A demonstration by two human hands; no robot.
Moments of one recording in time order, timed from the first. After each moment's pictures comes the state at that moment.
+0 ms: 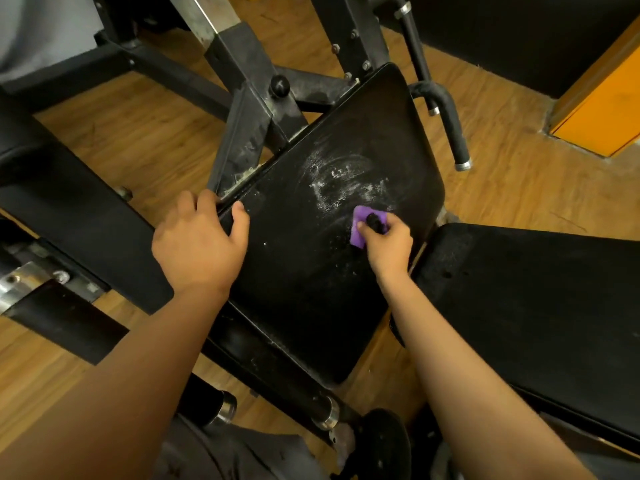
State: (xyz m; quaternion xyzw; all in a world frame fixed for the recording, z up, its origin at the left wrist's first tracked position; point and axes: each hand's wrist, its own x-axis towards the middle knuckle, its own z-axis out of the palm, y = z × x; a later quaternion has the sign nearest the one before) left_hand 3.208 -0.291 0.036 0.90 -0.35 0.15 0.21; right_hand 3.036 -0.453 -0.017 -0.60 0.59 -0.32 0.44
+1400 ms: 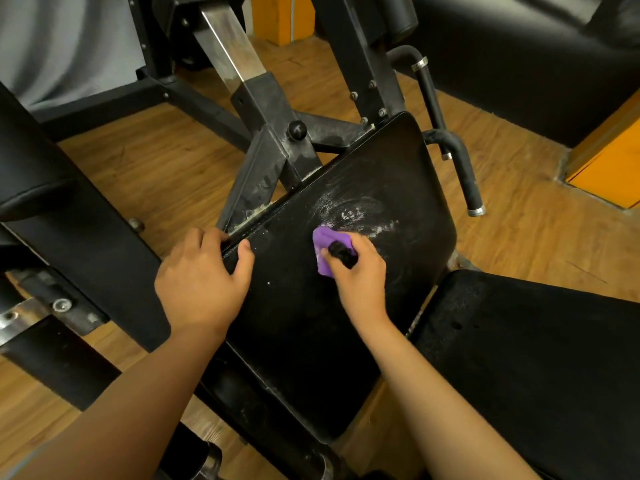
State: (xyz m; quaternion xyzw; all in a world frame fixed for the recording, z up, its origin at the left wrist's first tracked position) left_hand 3.206 -0.291 0.039 0.90 -0.33 0.14 0.25; right_hand 3.074 -0.431 0.003 -0.76 0.39 -0.35 0.39
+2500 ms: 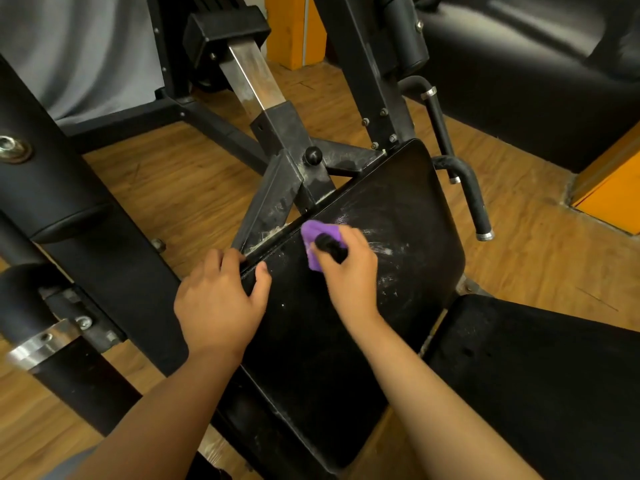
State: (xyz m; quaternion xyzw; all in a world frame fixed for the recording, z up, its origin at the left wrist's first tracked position) left_hand 3.207 -0.291 0.039 0.90 -0.33 0.13 0.24; right_hand 3.113 -0.432 0.034 -0.78 0.35 -0.36 0.36
